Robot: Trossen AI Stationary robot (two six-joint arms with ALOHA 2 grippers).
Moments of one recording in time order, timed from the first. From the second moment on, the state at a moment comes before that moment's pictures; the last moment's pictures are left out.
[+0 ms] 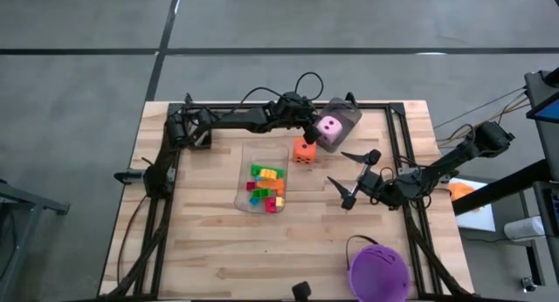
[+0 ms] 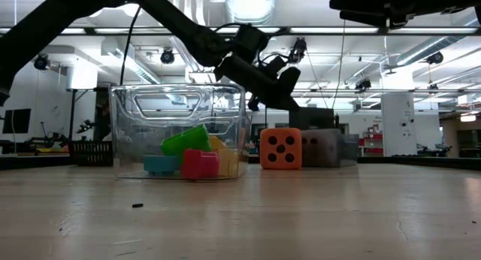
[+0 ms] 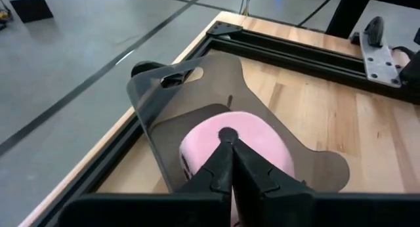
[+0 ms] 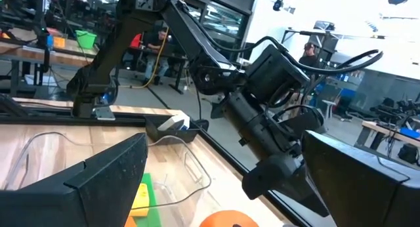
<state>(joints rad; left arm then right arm) 0.40 2.17 1.58 0.12 0.05 -0.03 0.49 1.11 0.34 0.95 1.01 -0.37</state>
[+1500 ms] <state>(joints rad) 0.16 0.99 0.31 0.63 0.06 0.02 0.11 1.39 0.75 -0.03 0.63 -0.07</state>
